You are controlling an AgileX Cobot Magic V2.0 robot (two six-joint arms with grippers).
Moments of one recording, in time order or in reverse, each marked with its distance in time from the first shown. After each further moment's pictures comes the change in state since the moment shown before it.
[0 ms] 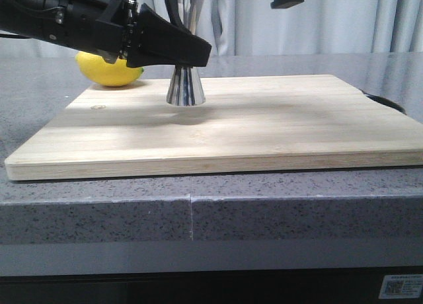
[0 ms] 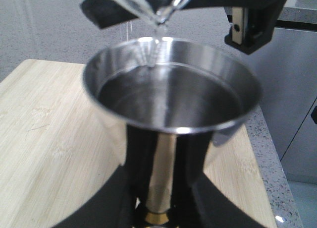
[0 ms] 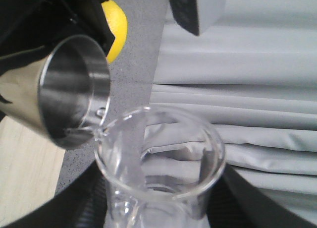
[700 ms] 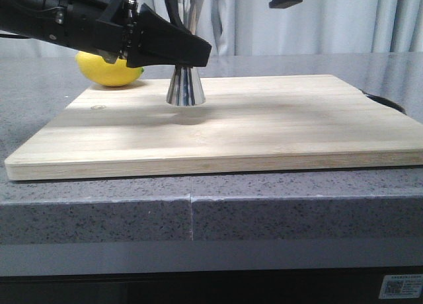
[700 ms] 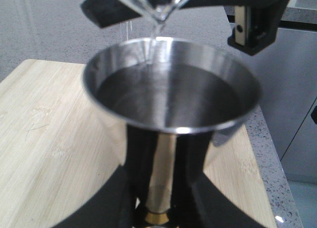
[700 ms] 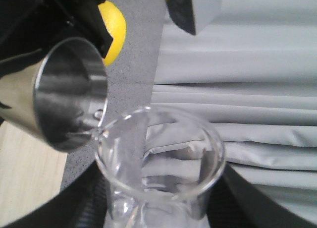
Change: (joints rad) left arm 0.000 0.000 0.000 0.000 0.000 0.000; right arm 0.000 0.000 0.000 0.048 0.000 0.000
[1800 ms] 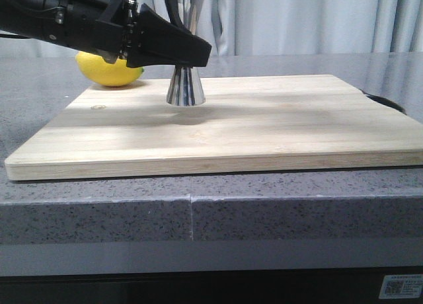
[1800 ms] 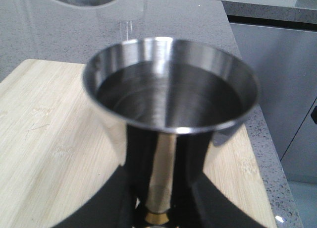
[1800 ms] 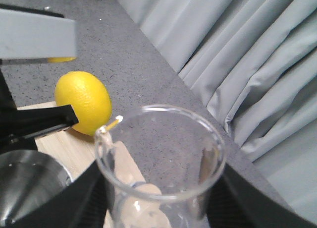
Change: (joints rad) left arm 0.000 0.000 0.000 0.000 0.000 -0.002; right arm 0.000 0.000 0.000 0.946 0.011 0.000
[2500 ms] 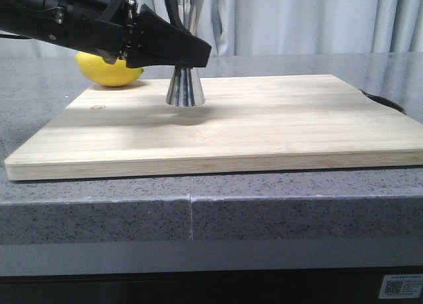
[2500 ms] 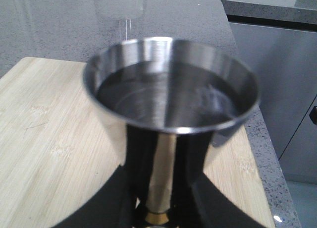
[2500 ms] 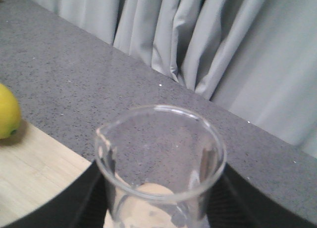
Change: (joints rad) left arm 0.000 0.000 0.000 0.005 0.000 -0.010; right arm -0.211 0.000 -0.004 0.281 0.008 0.000
